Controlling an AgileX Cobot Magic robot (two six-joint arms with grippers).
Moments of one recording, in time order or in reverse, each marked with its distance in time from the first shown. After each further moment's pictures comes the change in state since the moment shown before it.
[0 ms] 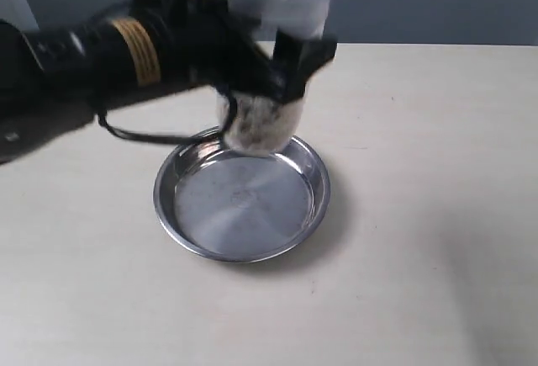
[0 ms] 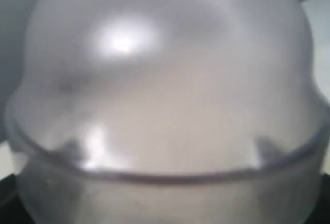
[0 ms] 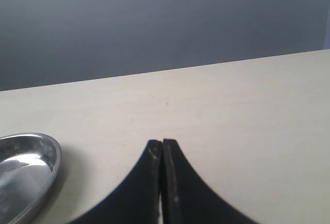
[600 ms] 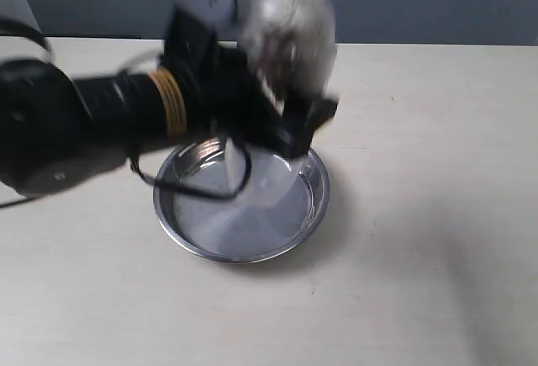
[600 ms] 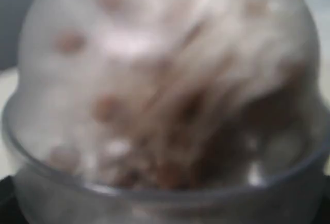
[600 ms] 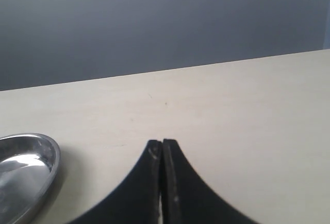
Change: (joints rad) left arm -0.012 0.112 0.072 0.028 0.021 -0.017; right arm 0.000 0.000 0.000 0.000 0.002 0.000
